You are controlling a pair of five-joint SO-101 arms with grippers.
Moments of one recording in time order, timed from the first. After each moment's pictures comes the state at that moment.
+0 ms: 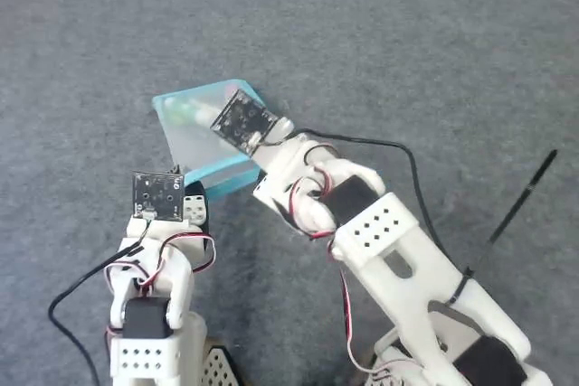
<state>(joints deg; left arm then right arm) -5.3 -102.4 93.1 48.5 0.0 -41.4 -25.4 33.7 48.5 19.0</state>
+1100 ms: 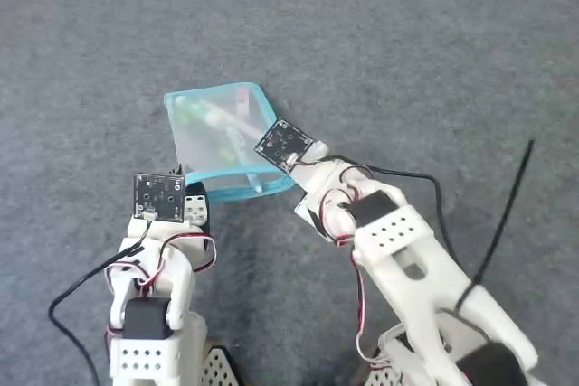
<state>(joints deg) -5.3 -102.4 93.1 48.5 -0.2 -32.6 -27.0 51.5 40.5 24.7</state>
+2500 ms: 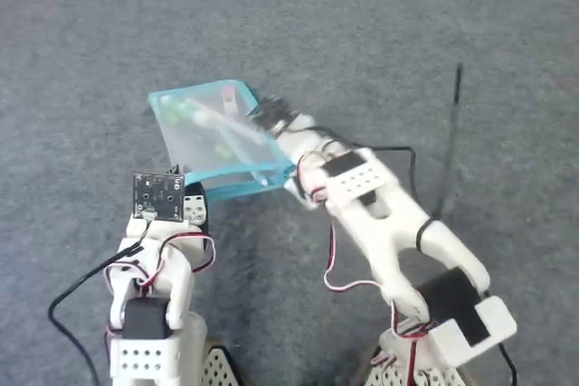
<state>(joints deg) -5.4 -102.4 93.1 48.5 -0.2 -30.1 -1.7 33.3 40.3 19.6</state>
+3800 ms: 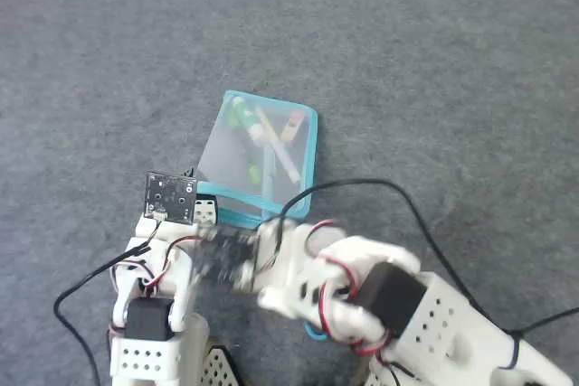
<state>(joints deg) -2.4 -102.5 93.0 50.6 -1.2 -59.3 -51.8 36.7 73.0 28.2</state>
